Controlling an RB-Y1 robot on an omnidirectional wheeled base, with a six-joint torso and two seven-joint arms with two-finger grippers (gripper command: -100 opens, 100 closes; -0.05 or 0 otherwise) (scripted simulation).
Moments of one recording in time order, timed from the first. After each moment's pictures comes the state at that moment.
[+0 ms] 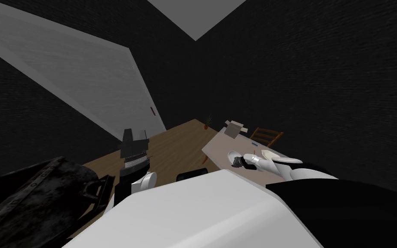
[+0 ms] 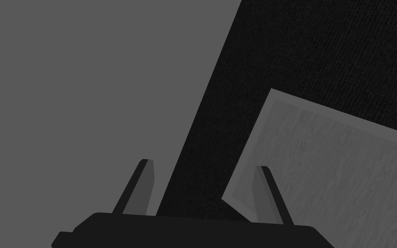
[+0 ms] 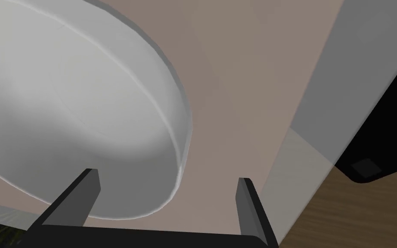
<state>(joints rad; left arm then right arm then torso) 0.51 -0.01 -0.03 -2.22 0.02 -0.59 0.03 -0.18 -1.07 1.21 -0.81 0.76 -0.31 -0.01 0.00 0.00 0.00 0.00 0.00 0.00</state>
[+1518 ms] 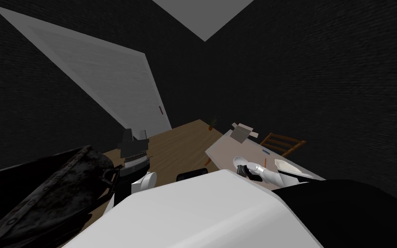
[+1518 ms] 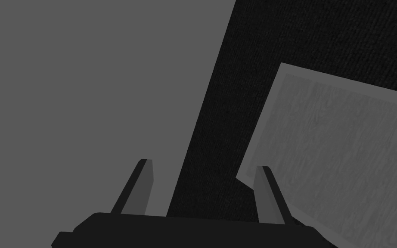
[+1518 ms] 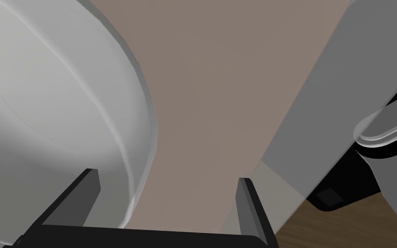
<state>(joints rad) 0.51 -0.01 -0.03 -2.22 0.02 -0.59 0.03 0.02 -0.97 0.97 -0.75 1.00 -0.35 0.04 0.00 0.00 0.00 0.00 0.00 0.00</state>
